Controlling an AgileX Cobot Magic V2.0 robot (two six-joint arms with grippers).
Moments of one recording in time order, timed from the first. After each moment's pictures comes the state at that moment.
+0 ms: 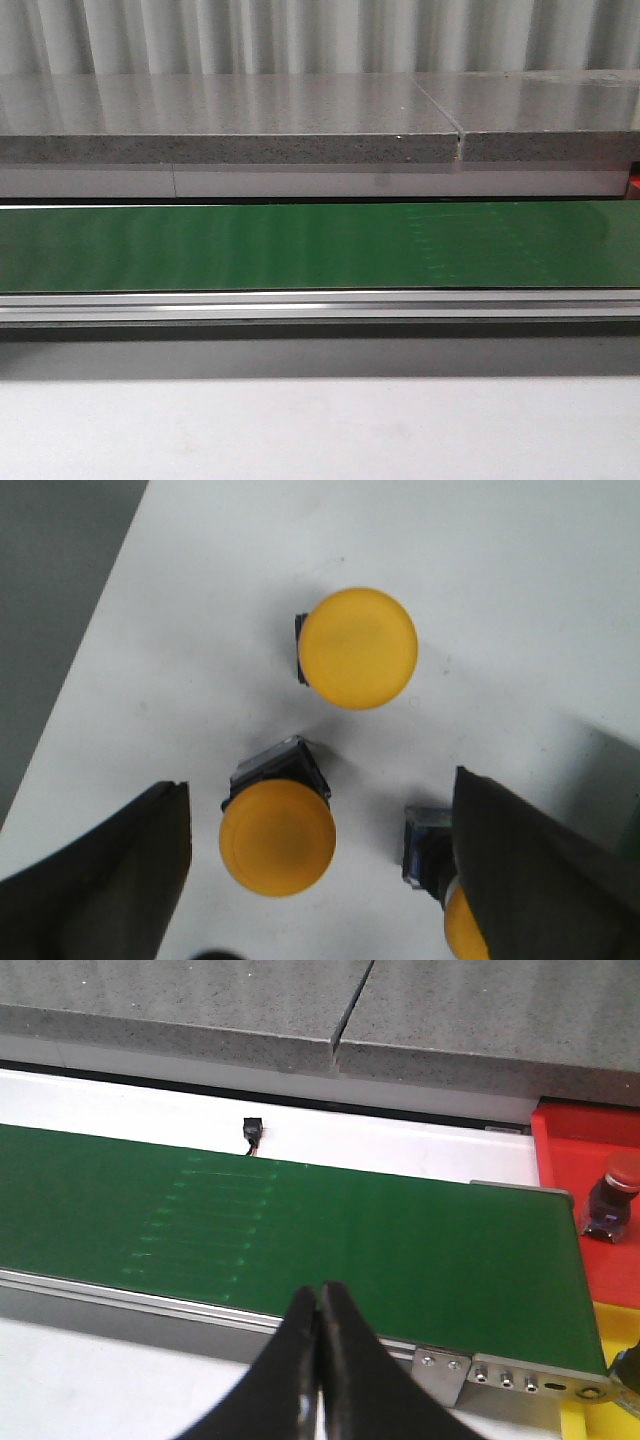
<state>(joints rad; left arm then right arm) 0.51 1.97 -1.68 -0.15 1.09 0.12 0.15 0.32 -0.47 0.04 0.54 0.04</state>
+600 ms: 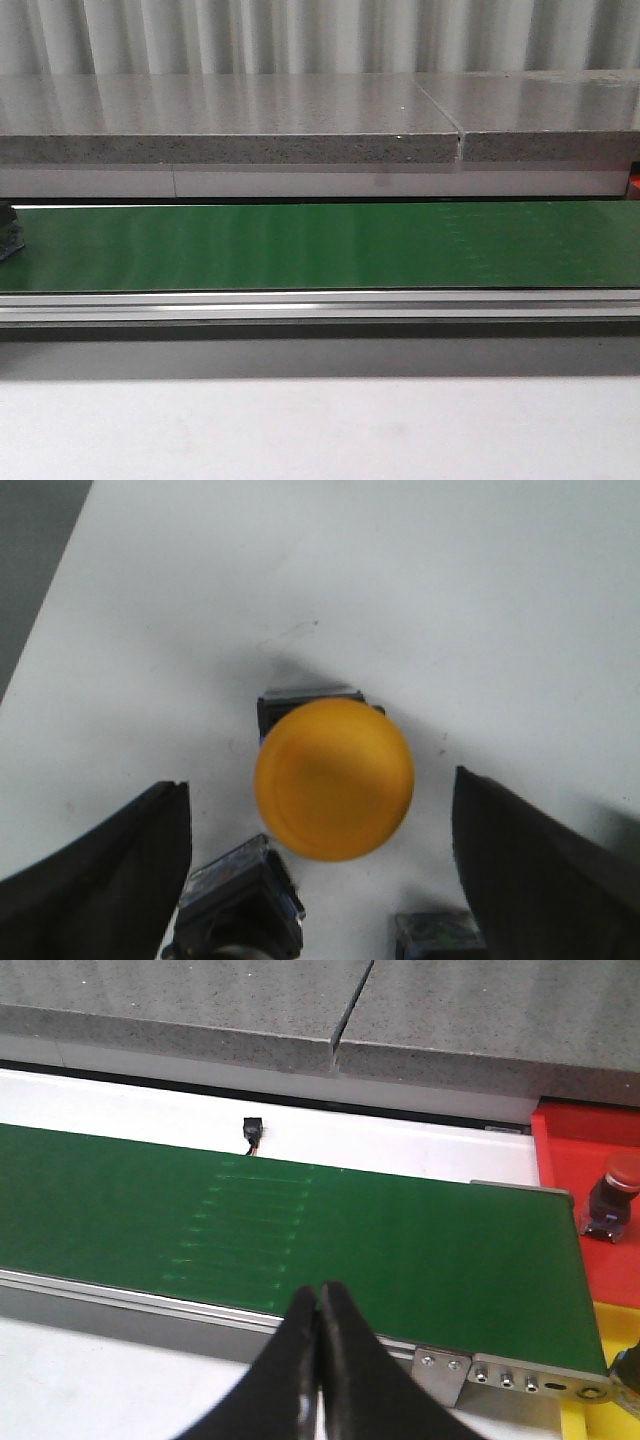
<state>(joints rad) 0.49 2.12 -1.75 -0.20 1.01 0.14 0.15 0.32 -0.47 0.04 0.54 0.04</state>
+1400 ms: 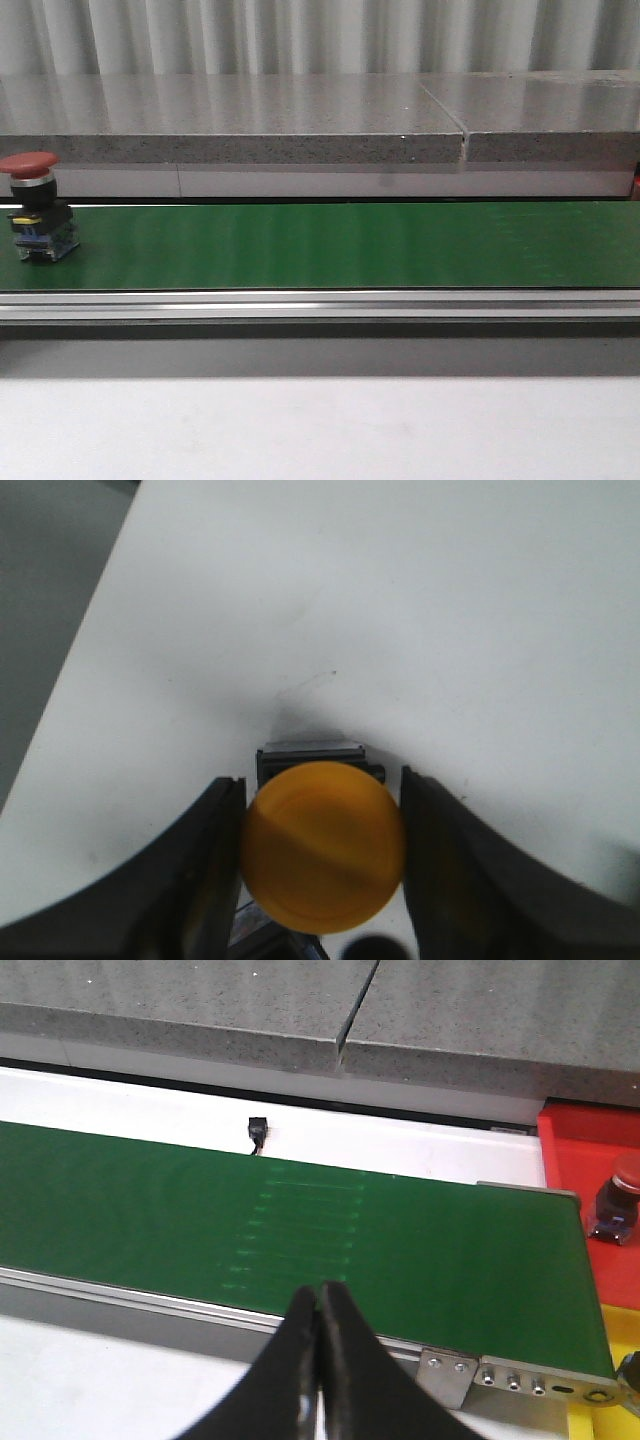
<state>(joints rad) 0.49 2.12 -1.75 -0.22 0.95 0.18 0.15 0.32 -0.47 0.04 0.54 0.04</state>
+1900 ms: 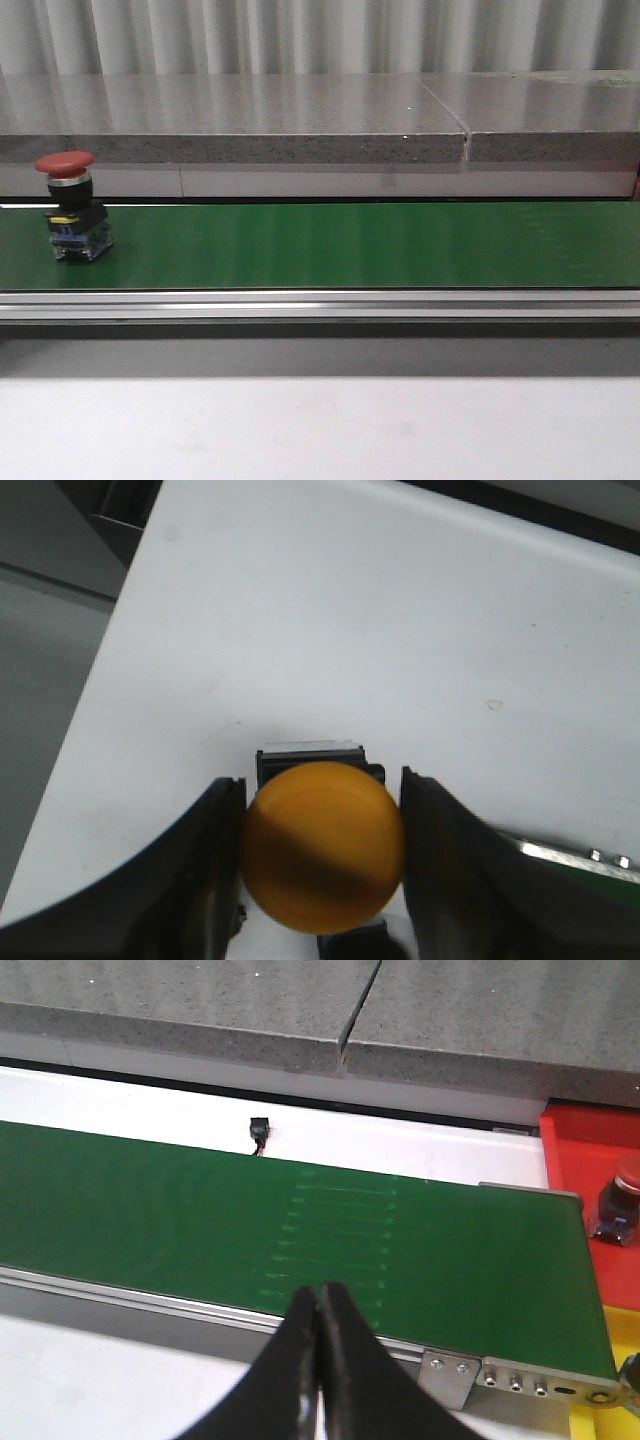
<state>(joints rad) 0.39 1.89 -1.71 -0.22 0.96 0.21 0.15 0.32 -0.47 0.04 0.54 0.04</state>
